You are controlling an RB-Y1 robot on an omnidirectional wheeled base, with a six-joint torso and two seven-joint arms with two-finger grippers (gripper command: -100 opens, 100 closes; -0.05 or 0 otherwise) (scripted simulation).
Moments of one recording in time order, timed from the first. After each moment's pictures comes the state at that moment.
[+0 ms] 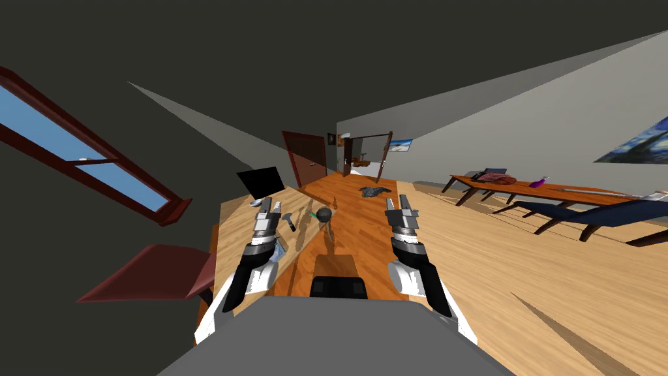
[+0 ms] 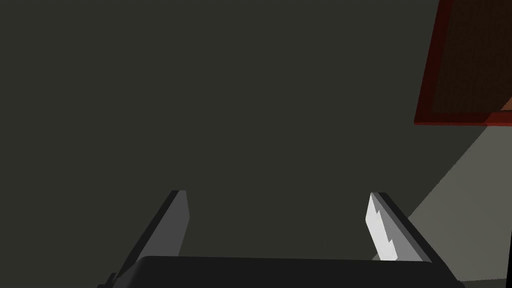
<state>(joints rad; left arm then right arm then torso) 0.46 0.12 0.08 -2.21 0.00 -0.52 -0.10 0.45 -0.04 0.04 -2.24 -0.08 -0.46 -0.10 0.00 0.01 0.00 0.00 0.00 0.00</state>
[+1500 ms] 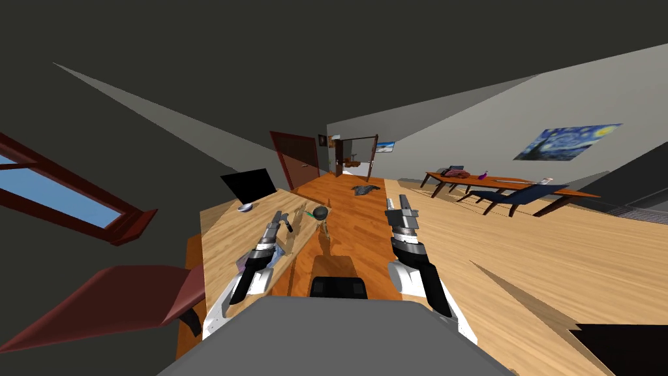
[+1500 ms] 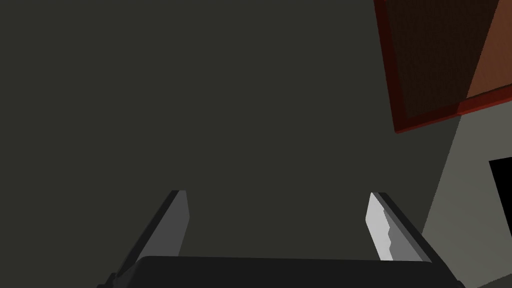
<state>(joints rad) 0.40 0.24 0.15 -1.79 -0.01 -0.67 -0.32 0.45 -0.04 0.04 -2.24 -0.08 -0.46 -0.10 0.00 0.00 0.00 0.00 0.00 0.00</state>
